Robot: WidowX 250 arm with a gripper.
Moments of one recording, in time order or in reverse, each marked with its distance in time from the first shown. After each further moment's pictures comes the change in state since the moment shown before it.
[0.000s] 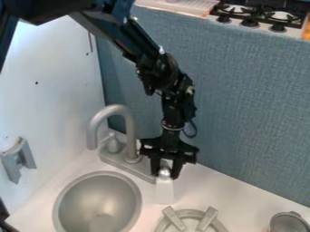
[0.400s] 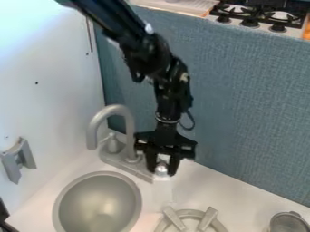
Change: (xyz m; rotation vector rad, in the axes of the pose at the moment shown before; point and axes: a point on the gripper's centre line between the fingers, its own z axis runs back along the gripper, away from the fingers) arm -0.029 0.000 0.040 -0.041 -0.046 -0.043
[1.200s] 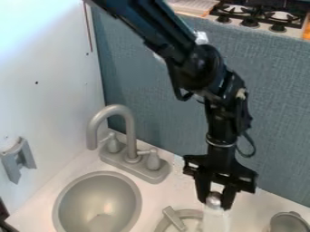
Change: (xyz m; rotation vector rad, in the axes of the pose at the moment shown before) arm -0.058 -0.084 0.006 -0.111 0.071 -0.280
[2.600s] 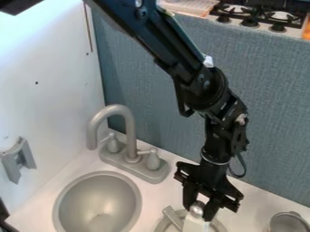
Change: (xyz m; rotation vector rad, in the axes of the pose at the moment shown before) arm -0.002 0.020 -0.022 0.156 0.006 -0.141
